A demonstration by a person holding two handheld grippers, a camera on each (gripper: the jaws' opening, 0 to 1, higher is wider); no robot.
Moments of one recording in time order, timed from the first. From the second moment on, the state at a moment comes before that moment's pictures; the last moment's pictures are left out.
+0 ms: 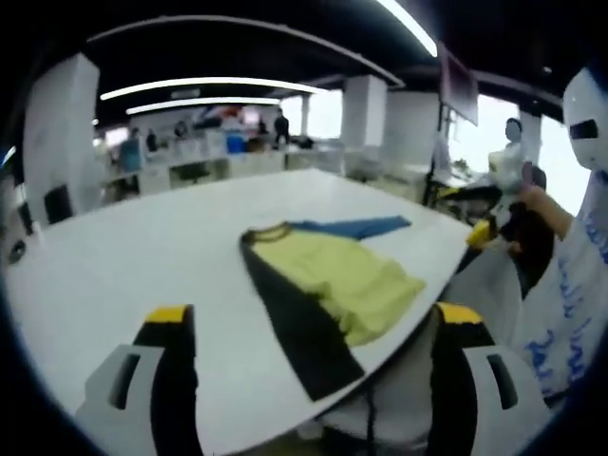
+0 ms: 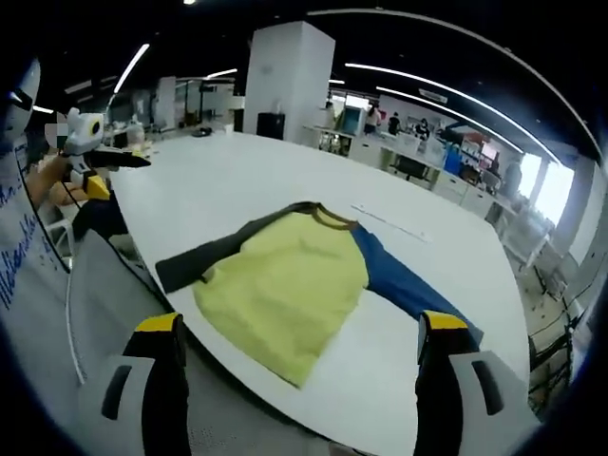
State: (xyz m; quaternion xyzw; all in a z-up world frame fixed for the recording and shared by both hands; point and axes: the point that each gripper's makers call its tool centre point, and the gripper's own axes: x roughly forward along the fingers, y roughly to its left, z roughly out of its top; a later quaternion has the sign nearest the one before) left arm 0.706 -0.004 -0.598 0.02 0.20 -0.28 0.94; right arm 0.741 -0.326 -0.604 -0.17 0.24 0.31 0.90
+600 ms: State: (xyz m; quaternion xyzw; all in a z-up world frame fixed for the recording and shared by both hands) left arm 0.701 0.006 -0.643 -0.01 0.24 -0.26 0.94; right arm 0.723 -0.328 -0.602 -0.18 0.24 0.29 0.91
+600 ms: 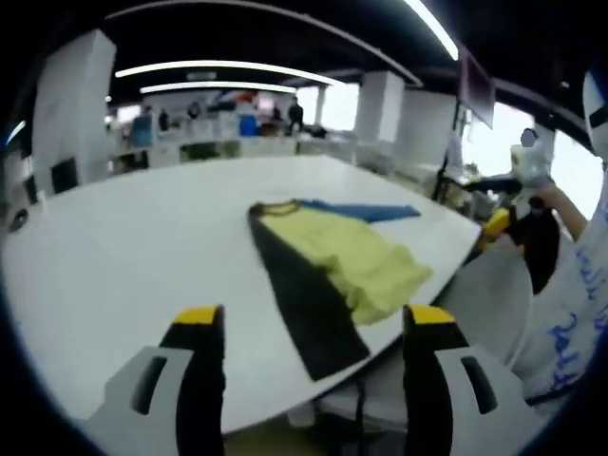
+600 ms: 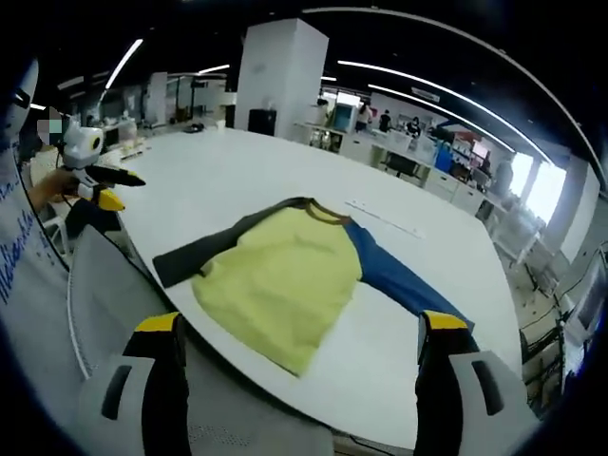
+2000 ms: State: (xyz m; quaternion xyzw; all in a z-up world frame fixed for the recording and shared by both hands) left arm 0.702 -0.013 -0.758 -0.01 0.41 -0.31 0.86; right arm 0.719 -0.335 -0.609 -0.17 0.25 0.29 0.91
